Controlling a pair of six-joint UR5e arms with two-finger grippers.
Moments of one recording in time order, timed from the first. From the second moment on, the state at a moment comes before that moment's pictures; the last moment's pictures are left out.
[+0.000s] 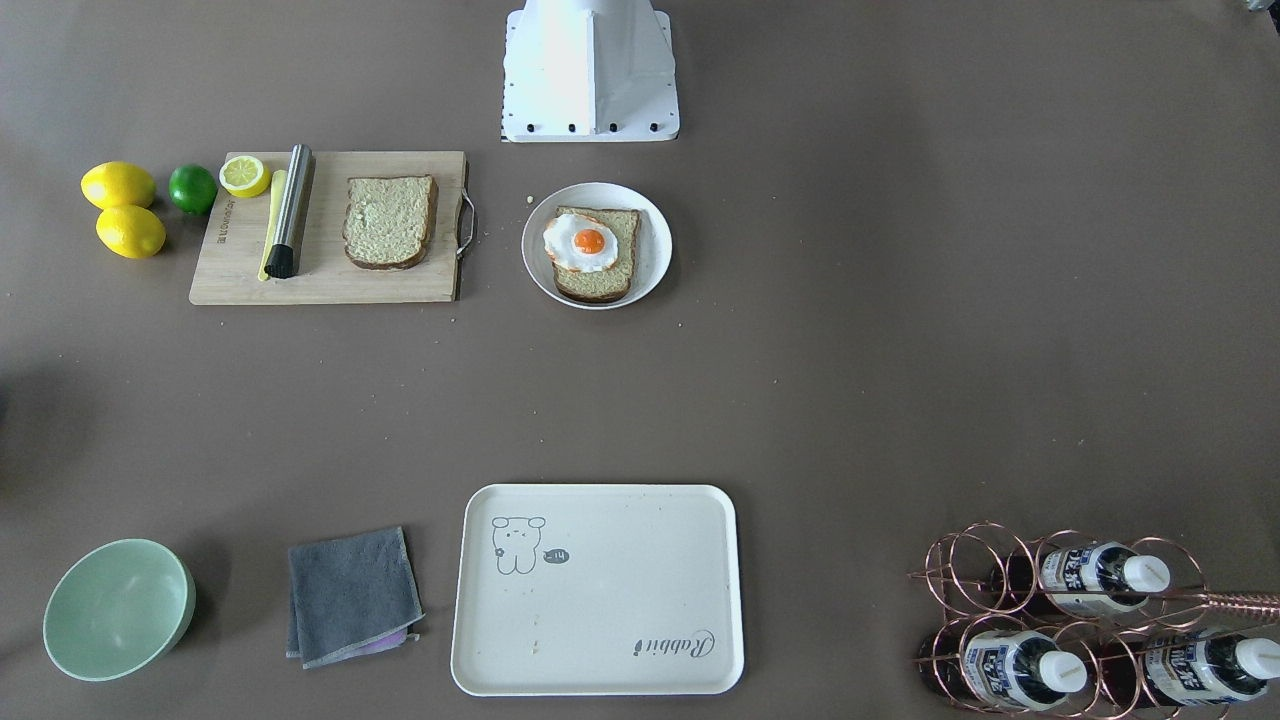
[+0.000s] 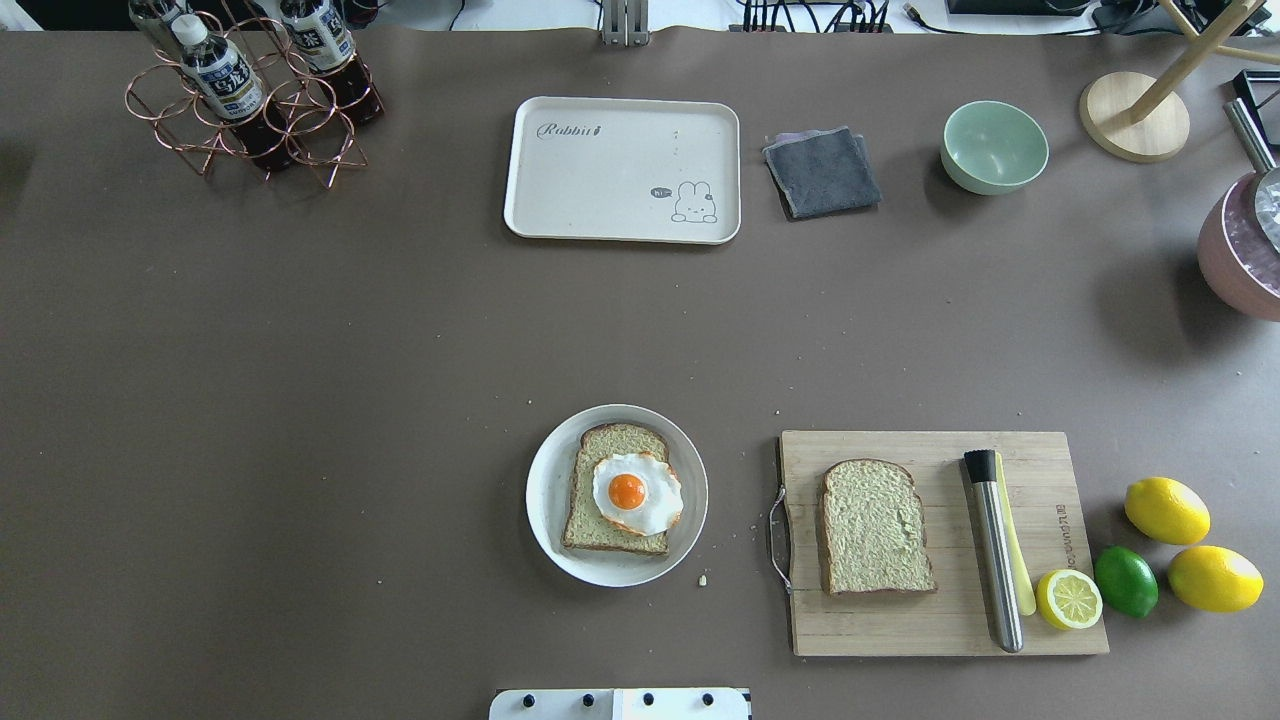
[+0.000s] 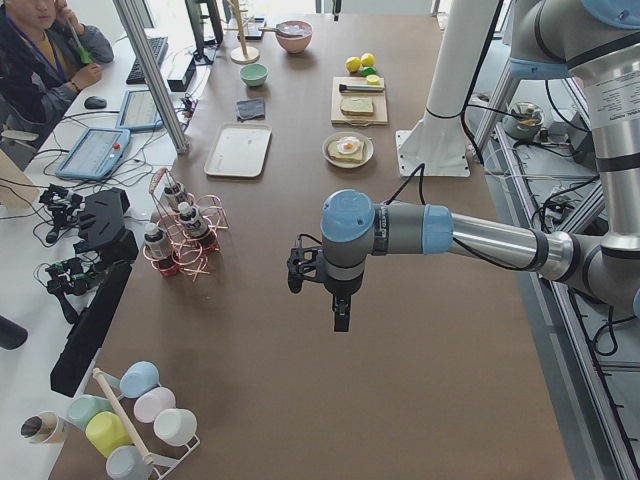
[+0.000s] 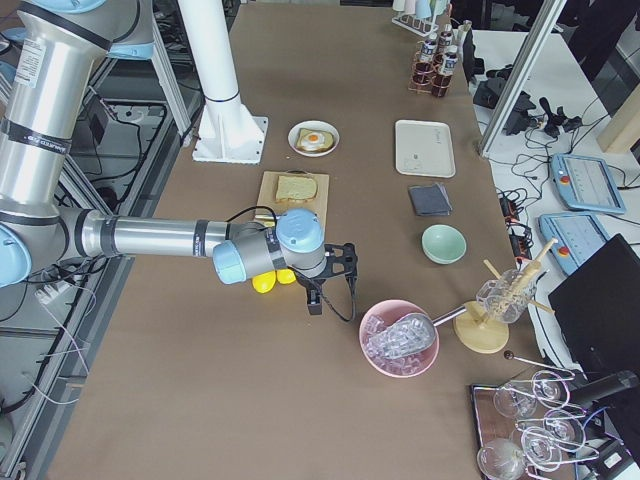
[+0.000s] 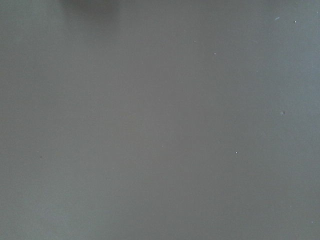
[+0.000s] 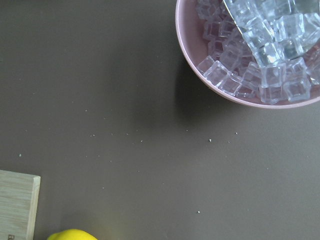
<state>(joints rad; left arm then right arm) -1.62 -1.27 -2.07 -1.36 -2.35 0.04 1.41 -1.91 1.88 -1.16 2.42 0.32</state>
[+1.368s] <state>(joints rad) -1.61 -1.27 -2.07 -1.36 -2.35 0.05 0.94 -1.81 2.04 -0.90 2.31 1.11</state>
